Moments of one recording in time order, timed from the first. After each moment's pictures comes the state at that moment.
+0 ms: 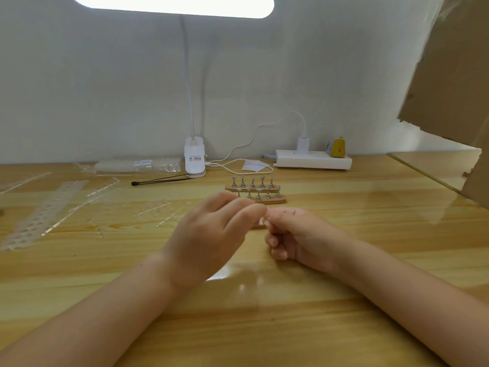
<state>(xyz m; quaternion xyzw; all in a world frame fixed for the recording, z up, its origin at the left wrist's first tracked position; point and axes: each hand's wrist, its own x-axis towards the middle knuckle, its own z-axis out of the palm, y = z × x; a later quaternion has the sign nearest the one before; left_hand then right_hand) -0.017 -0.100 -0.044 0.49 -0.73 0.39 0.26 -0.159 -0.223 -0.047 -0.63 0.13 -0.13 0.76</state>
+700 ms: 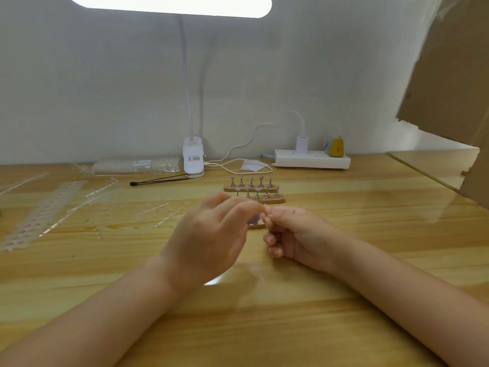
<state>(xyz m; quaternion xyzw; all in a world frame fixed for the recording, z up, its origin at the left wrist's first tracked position) -0.026 -0.096 -0.040 0.52 -0.74 0.29 0.32 -0.159 -0.223 -0.046 -0.60 0.13 -0.13 0.77</state>
